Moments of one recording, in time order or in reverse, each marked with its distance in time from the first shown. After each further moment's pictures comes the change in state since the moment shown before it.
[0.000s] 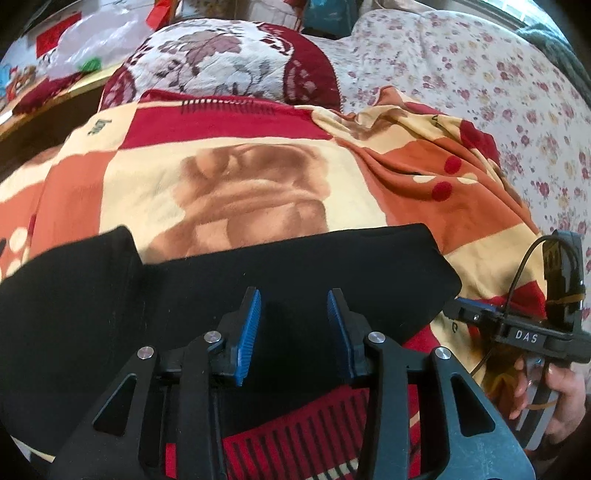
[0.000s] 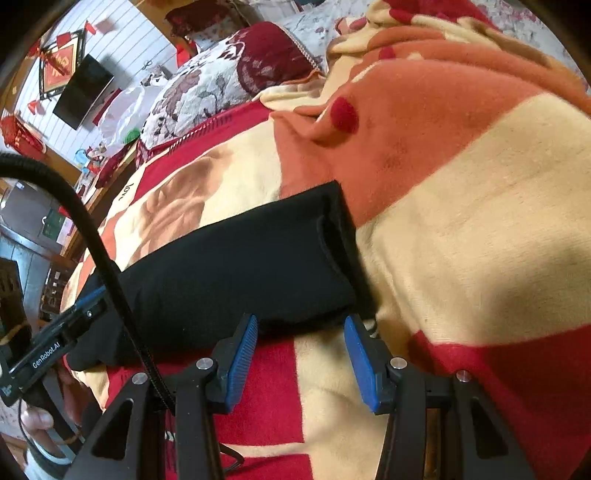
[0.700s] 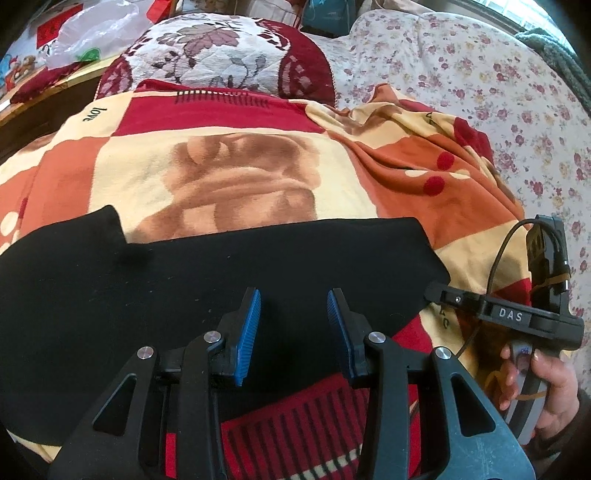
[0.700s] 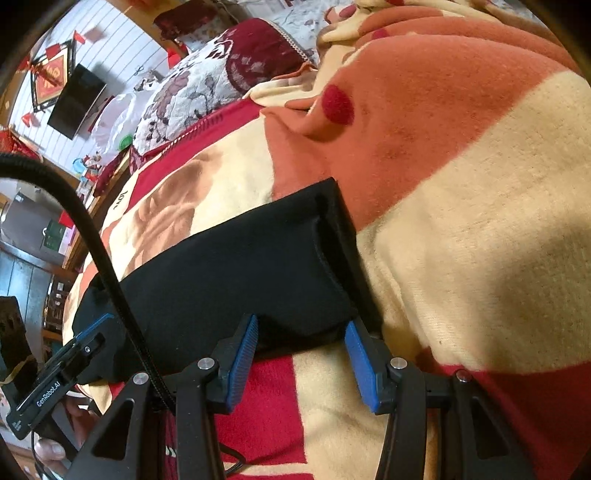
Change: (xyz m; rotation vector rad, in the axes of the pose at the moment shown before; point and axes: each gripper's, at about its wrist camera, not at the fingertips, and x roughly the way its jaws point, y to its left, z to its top) left arm 0.002 -0.006 -0.008 -0.011 0.005 -0.036; right arm 0.012 -0.005 0.010 0.040 0.002 0.016
